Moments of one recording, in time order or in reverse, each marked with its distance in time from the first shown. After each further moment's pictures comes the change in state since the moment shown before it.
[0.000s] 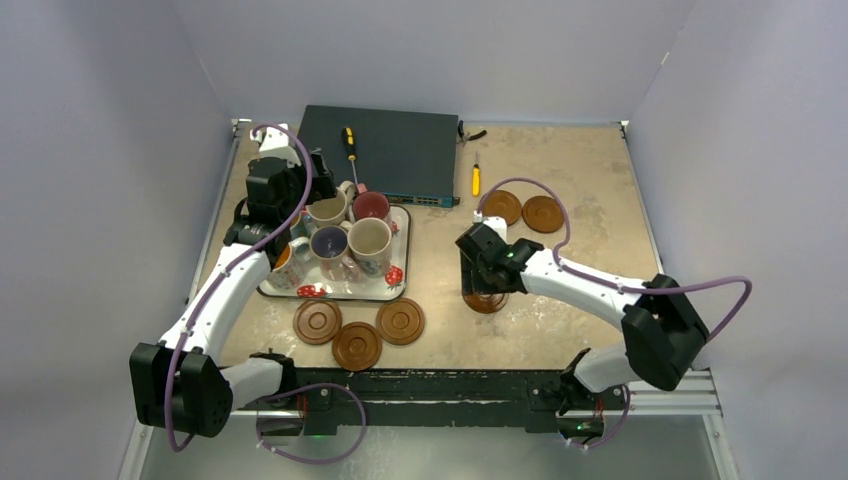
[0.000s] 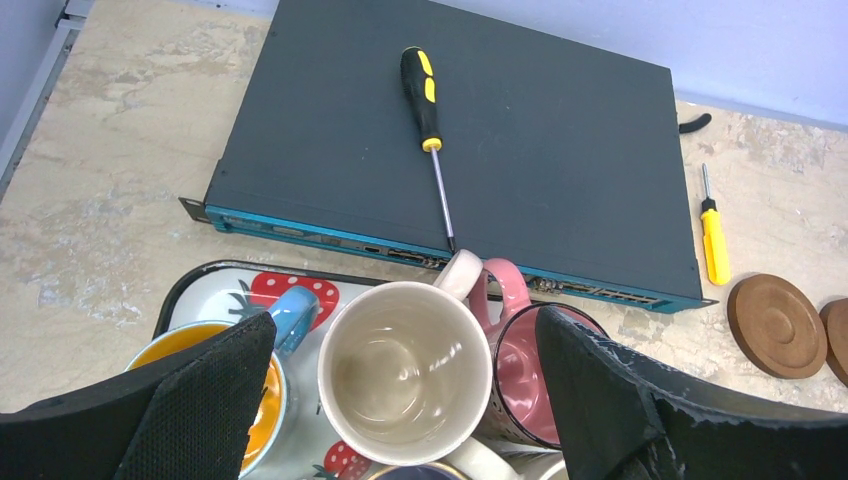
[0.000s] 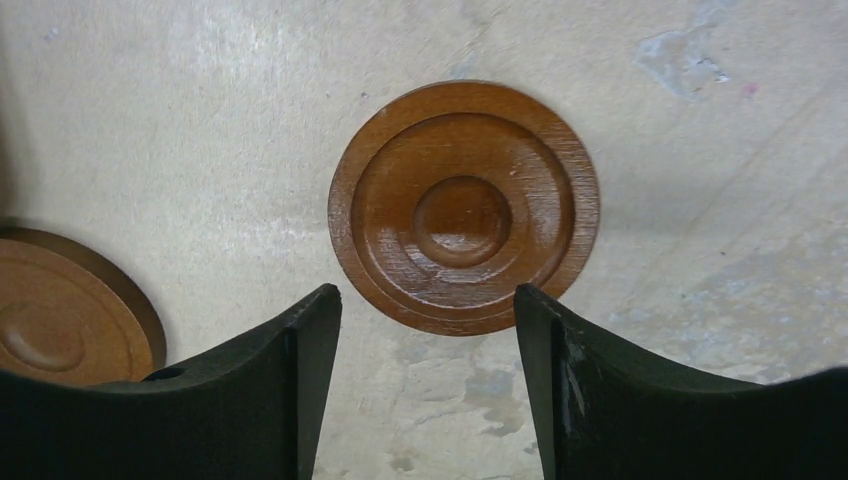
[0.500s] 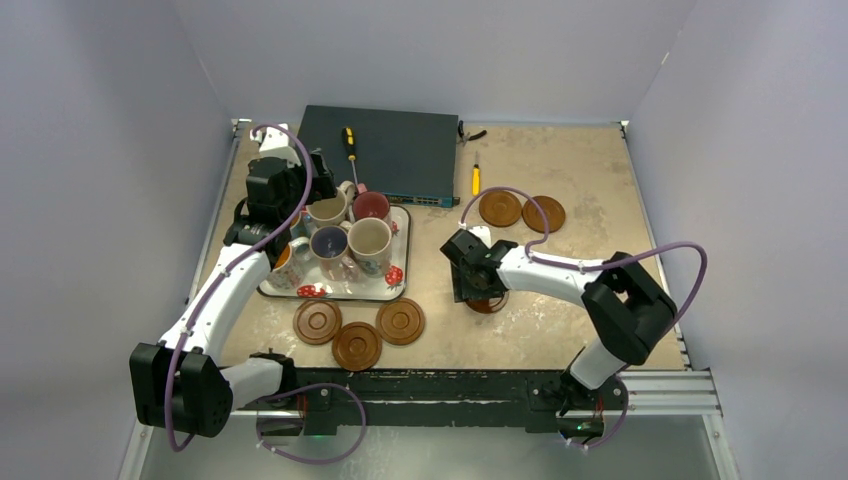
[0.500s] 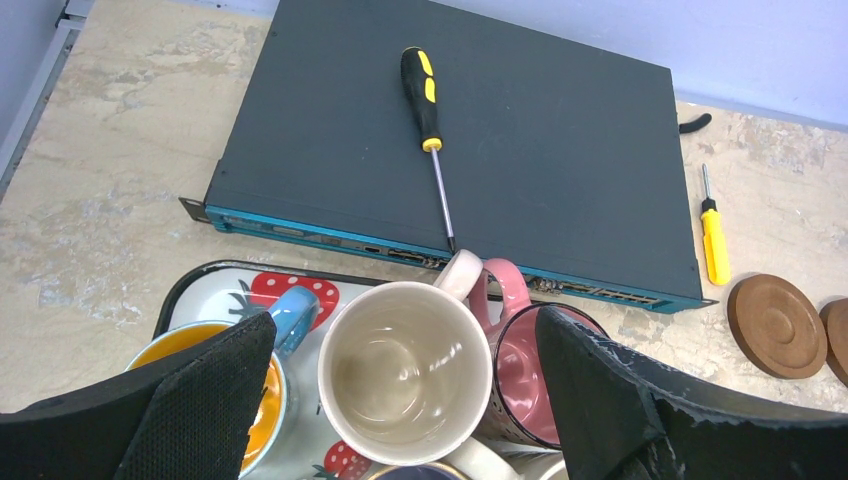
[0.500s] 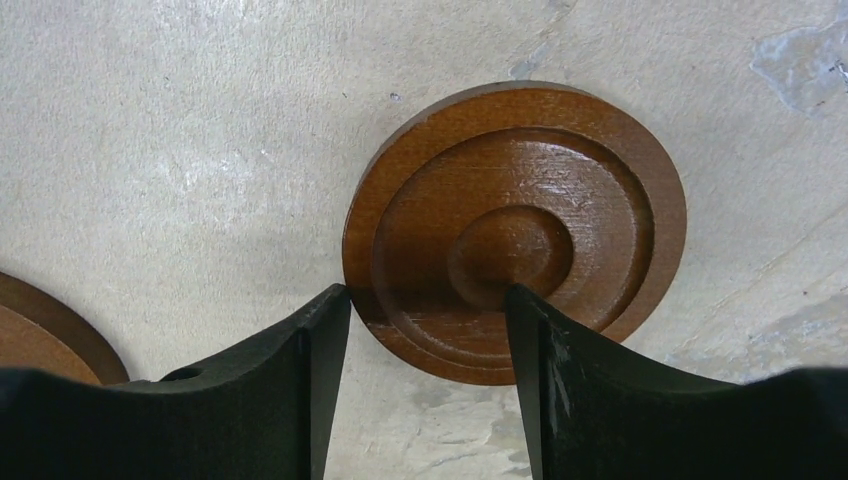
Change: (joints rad) left arm 0.000 0.000 0.000 0.000 0.000 0.000; right arm 0.042 0.182 0.018 0.061 -0.026 -0.003
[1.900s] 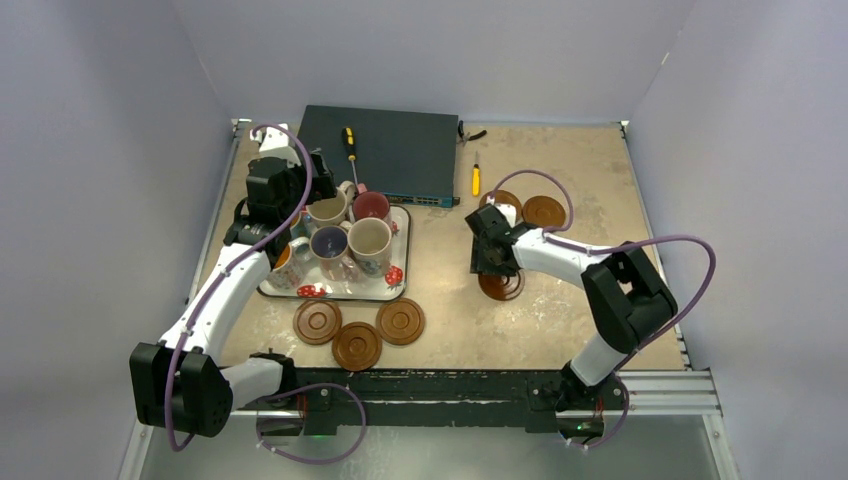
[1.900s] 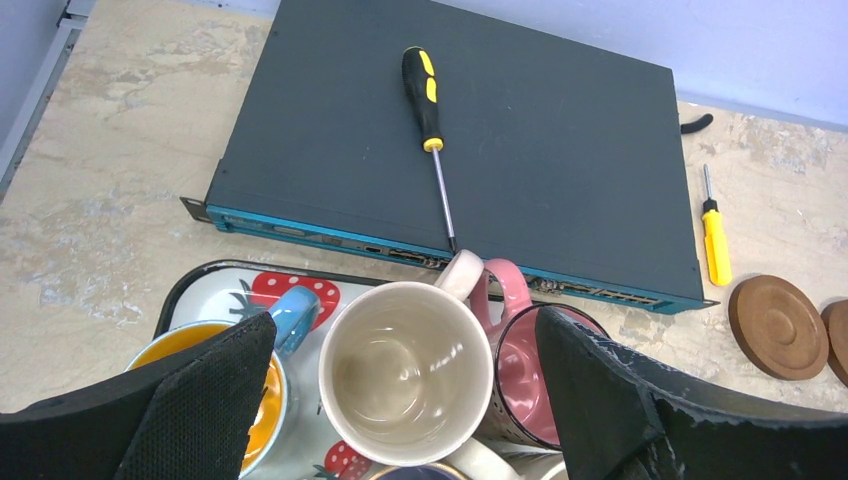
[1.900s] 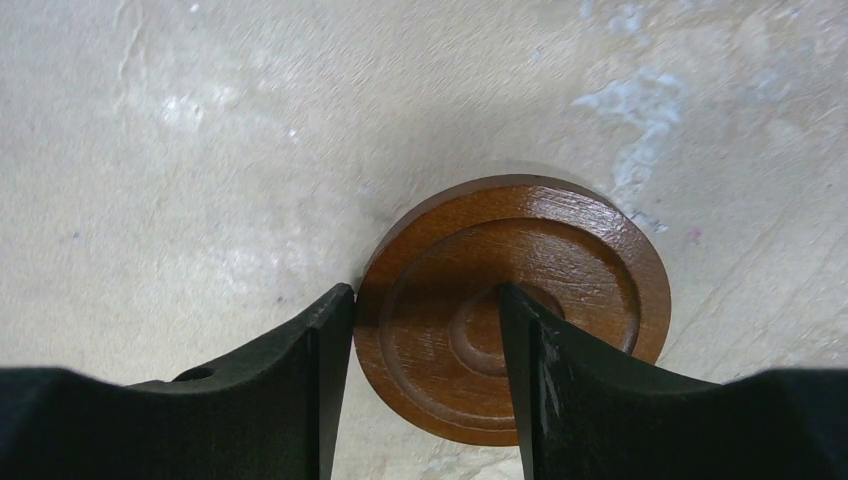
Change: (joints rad) left arm 0.000 0.000 0.000 0.000 -0.001 -0.001; right arm -0.212 0.051 0.021 0.102 0.026 -0.026
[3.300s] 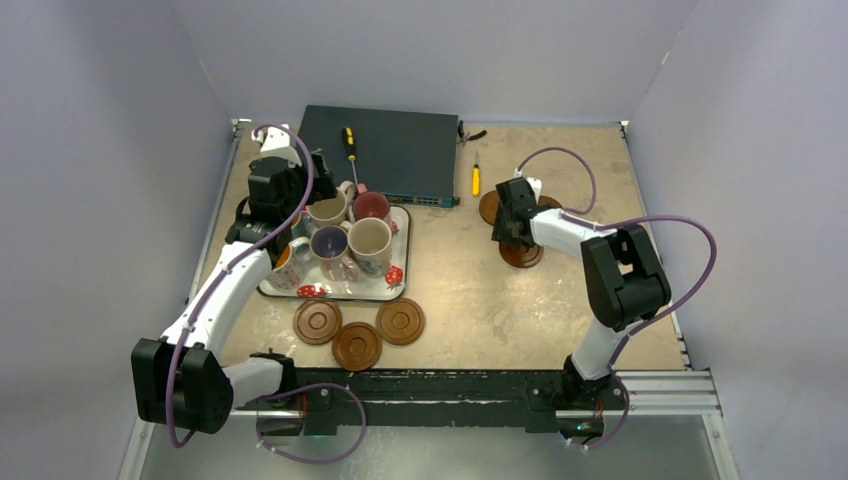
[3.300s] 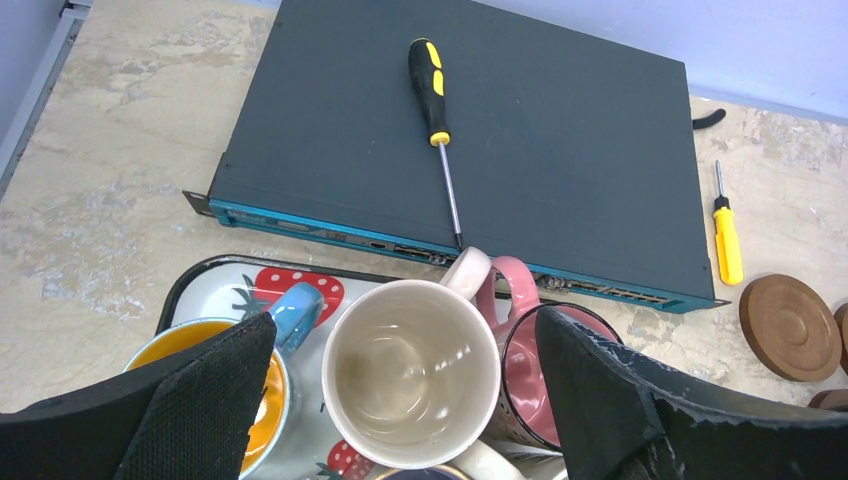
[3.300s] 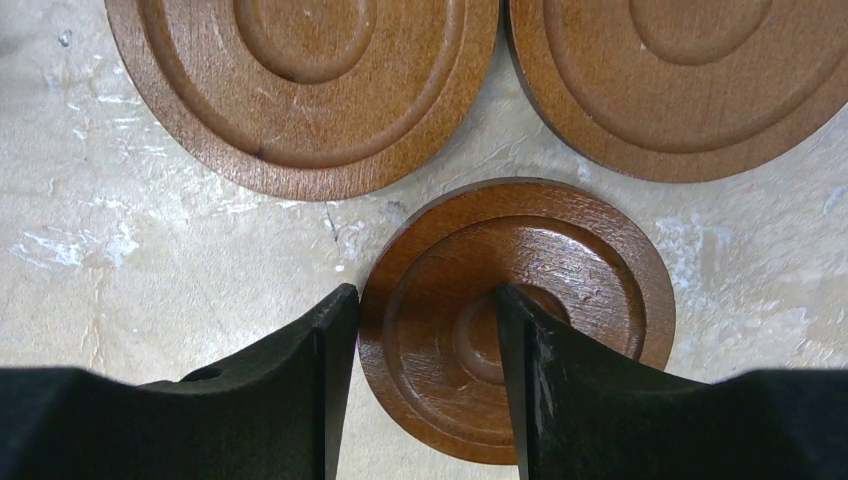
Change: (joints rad) left arm 0.000 0.016 0.000 0.000 -0.011 0.000; right arm -0.251 0.109 0.078 0.192 0.002 -0.152
